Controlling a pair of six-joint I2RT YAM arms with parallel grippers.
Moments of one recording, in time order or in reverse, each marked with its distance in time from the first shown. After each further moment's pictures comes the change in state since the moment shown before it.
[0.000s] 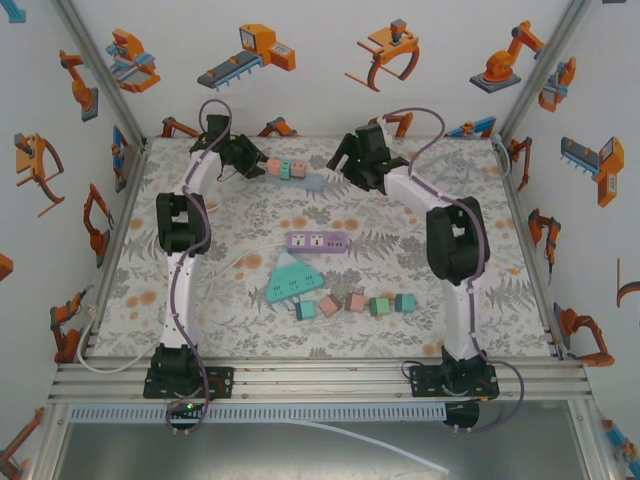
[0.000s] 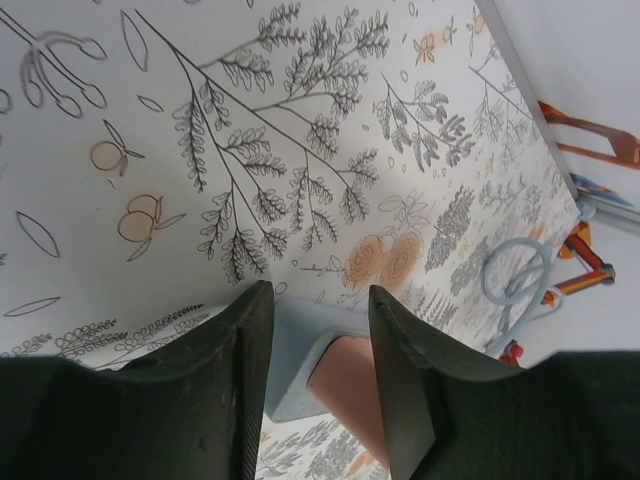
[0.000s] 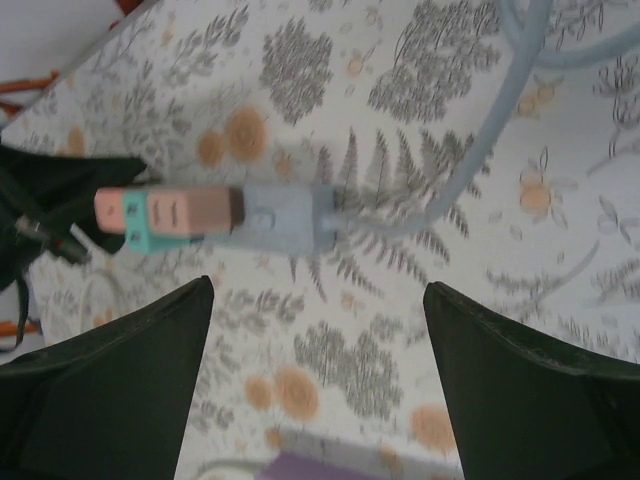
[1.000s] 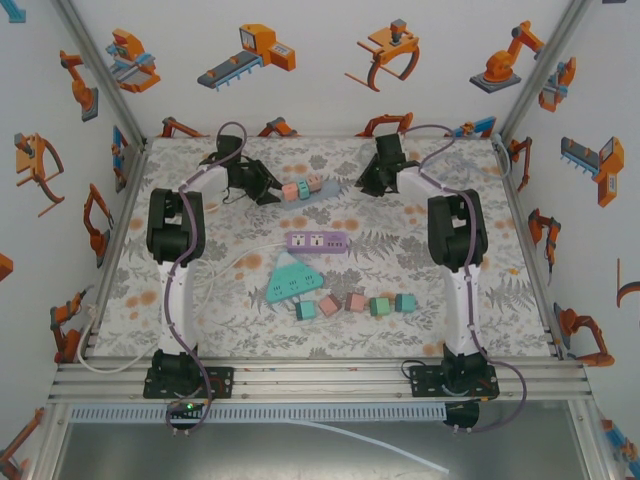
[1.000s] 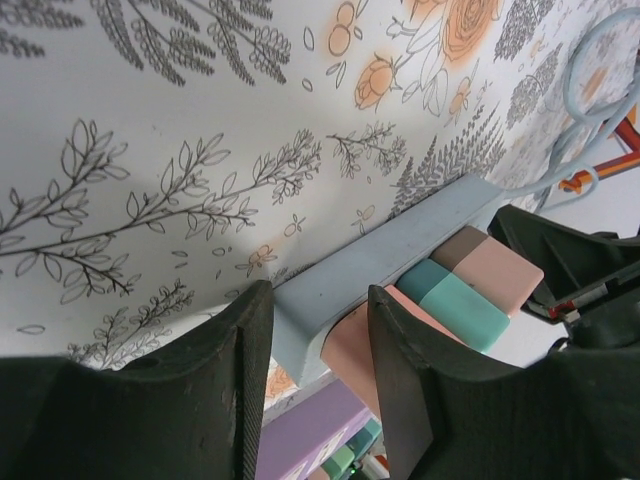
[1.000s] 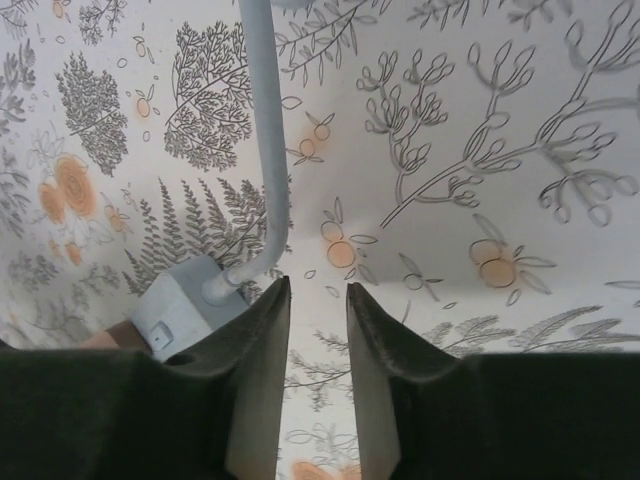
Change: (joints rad) left arm -0.071 -0.319 -0.584 0.134 0.102 0.007; right arm -0.123 0.098 -0.013 -0.056 -0.074 -0.014
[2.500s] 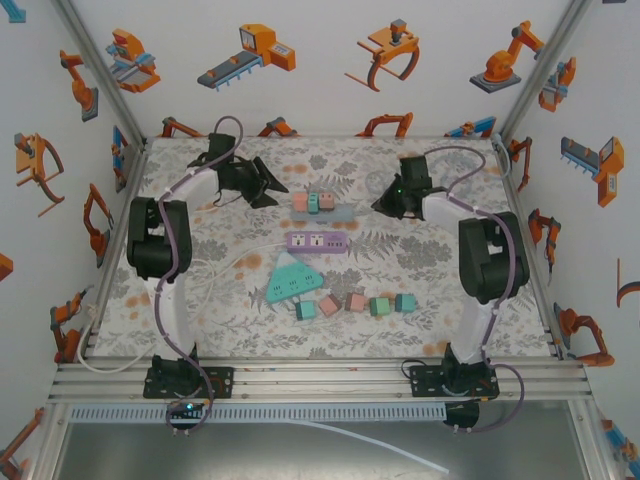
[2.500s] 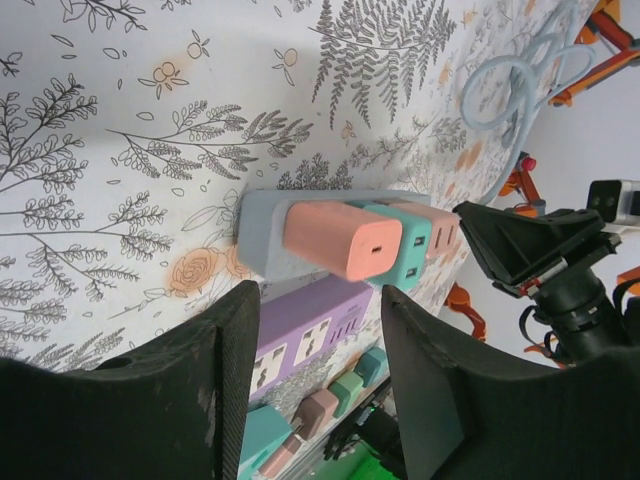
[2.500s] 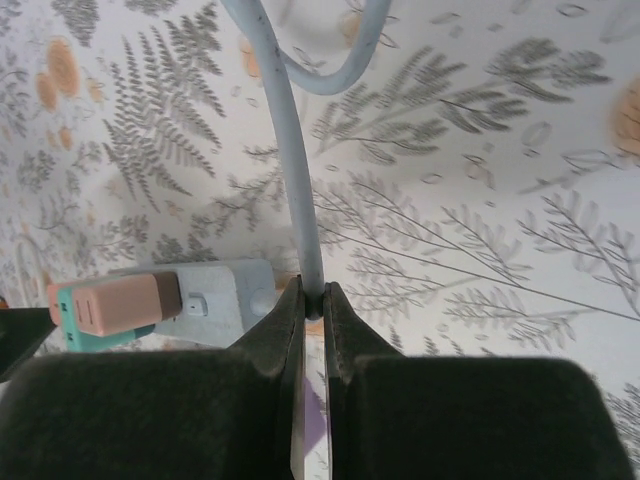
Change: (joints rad) left arm -0.003 -0.250 -0.211 -0.001 0.065 0.098; right arm -0.044 -0.407 -0.545 0.142 -0.064 0.019
